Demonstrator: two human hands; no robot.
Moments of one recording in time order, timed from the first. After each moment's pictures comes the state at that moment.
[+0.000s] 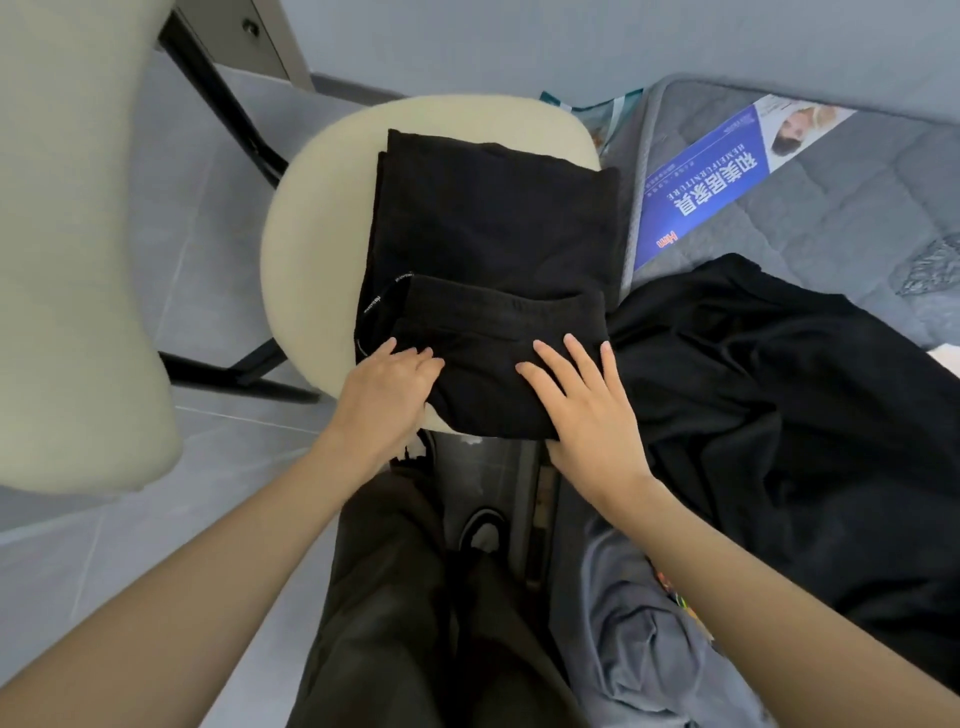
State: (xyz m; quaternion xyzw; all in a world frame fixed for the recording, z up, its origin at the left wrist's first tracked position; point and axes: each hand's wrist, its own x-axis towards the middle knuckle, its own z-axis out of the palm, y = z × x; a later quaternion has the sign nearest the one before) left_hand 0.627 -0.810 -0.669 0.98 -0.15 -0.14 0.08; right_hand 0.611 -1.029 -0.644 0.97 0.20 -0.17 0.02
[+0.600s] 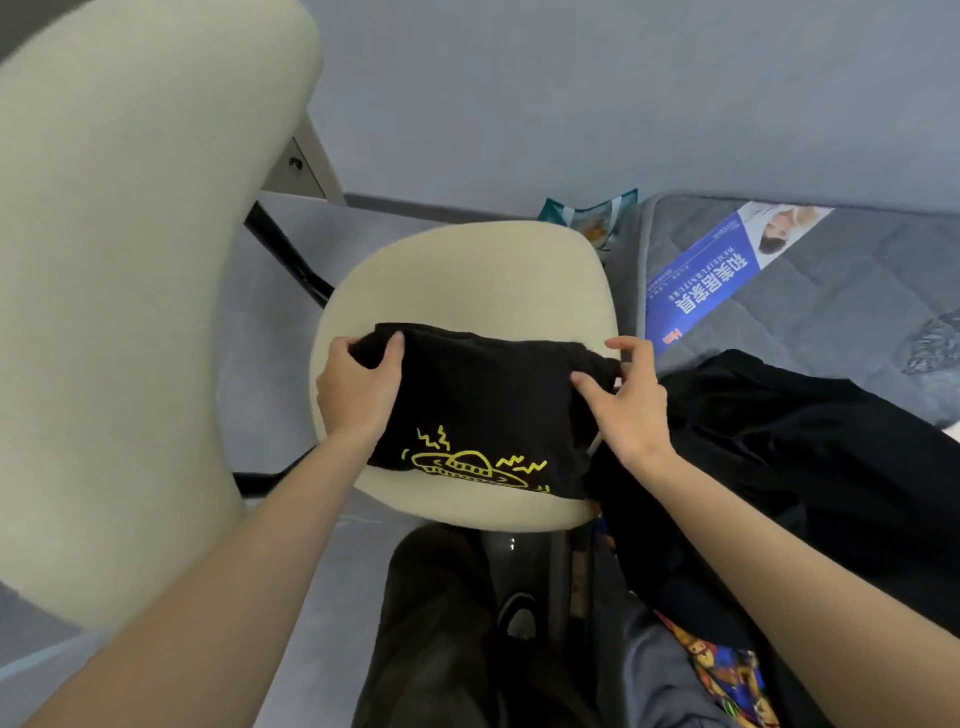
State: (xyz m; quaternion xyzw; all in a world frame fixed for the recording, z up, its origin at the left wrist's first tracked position) left_hand 0.733 -0.773 -0.615 0.83 0.34 -0.05 0.44; right_hand 0.715 -1.019 -0.617 0.85 -0.22 -0.08 -0.47
